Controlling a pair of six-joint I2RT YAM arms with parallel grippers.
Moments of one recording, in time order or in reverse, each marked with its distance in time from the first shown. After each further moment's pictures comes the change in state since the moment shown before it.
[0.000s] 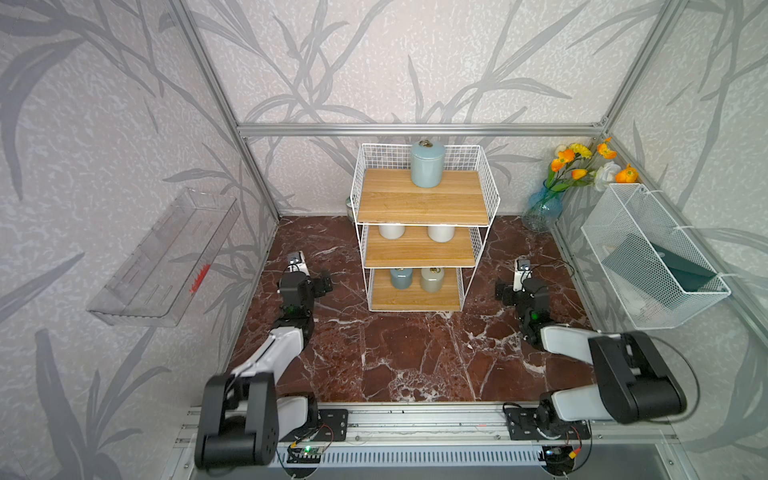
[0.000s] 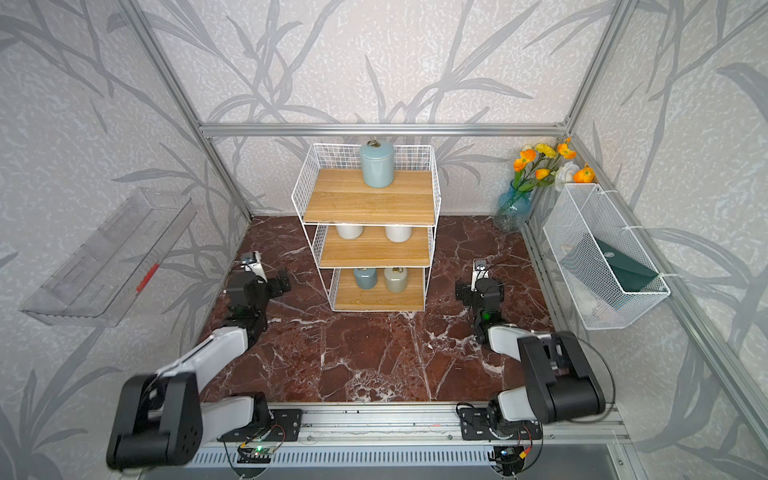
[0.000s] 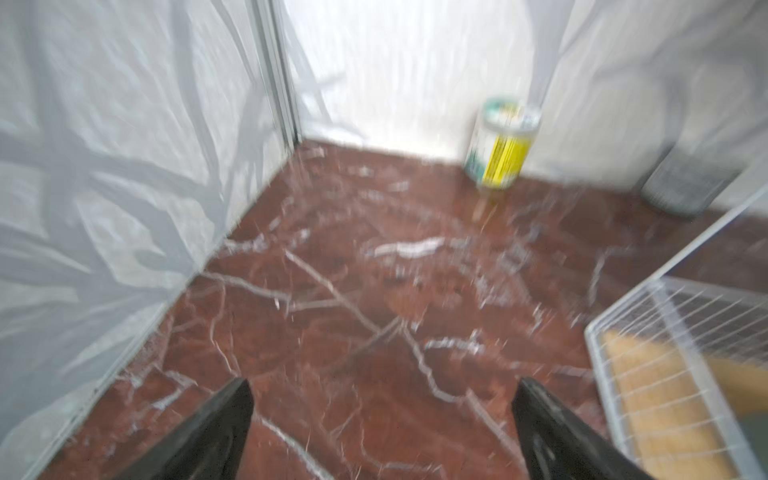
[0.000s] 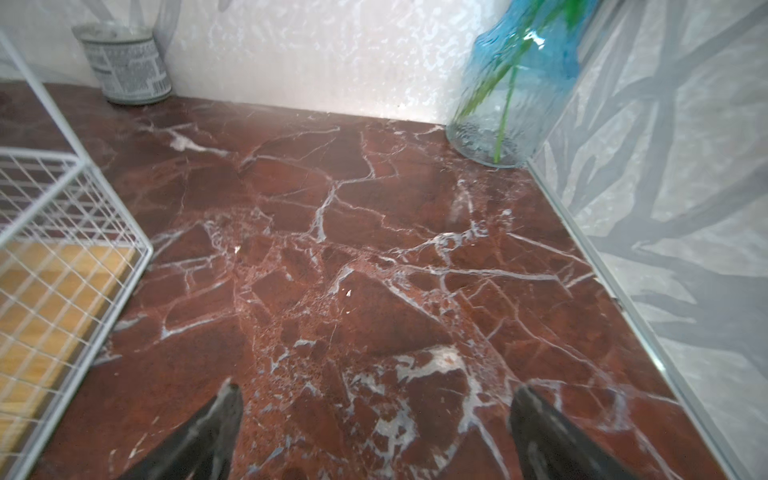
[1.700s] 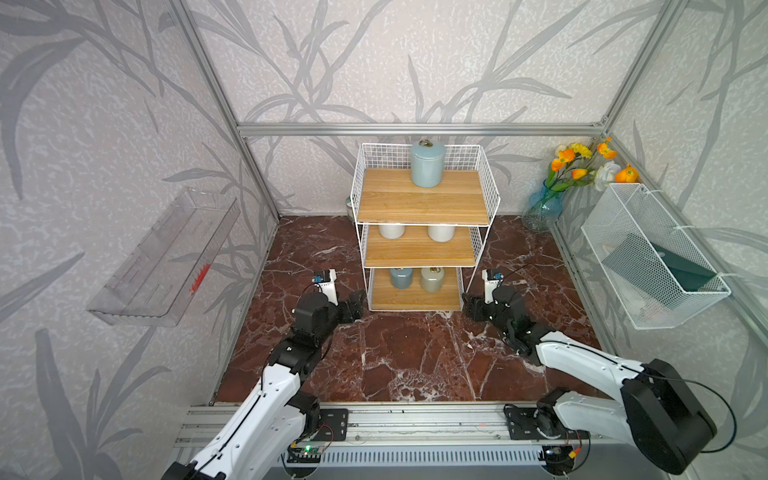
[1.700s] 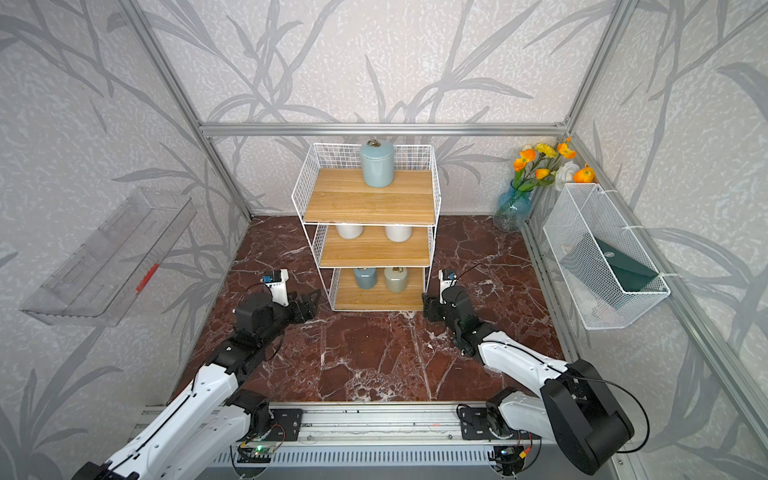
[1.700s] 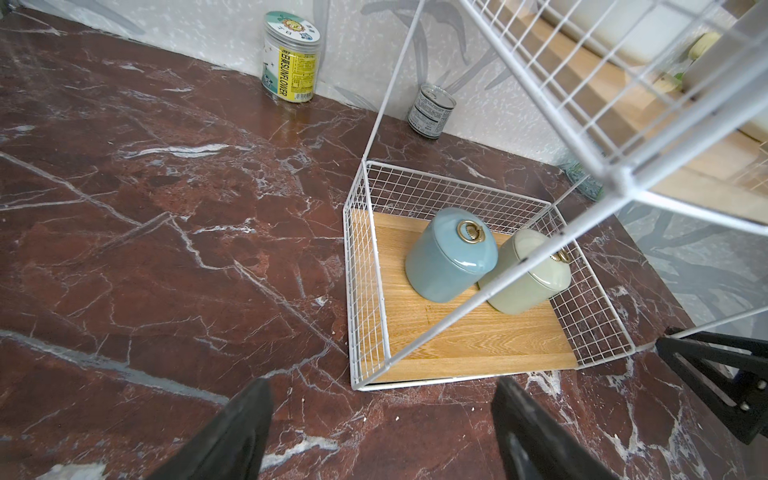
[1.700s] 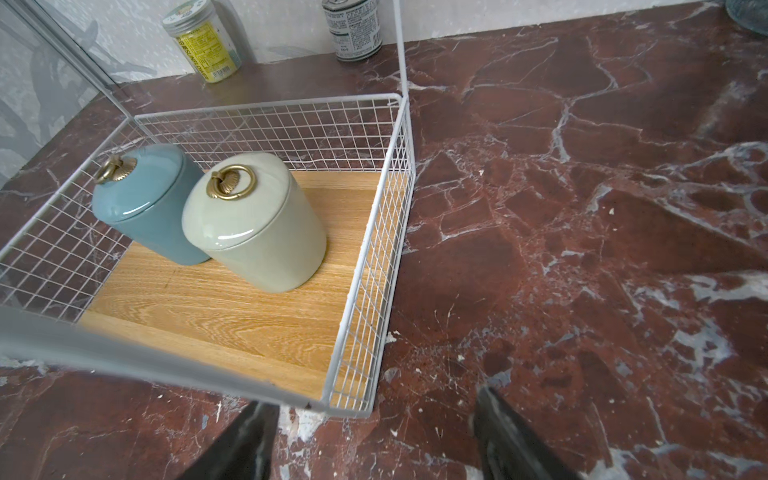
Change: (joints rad) left arm -0.350 -0.288 -0.079 -0.386 0.171 -0.249; right arm 0.389 -0.084 0.035 -0.295 -0.103 0.337
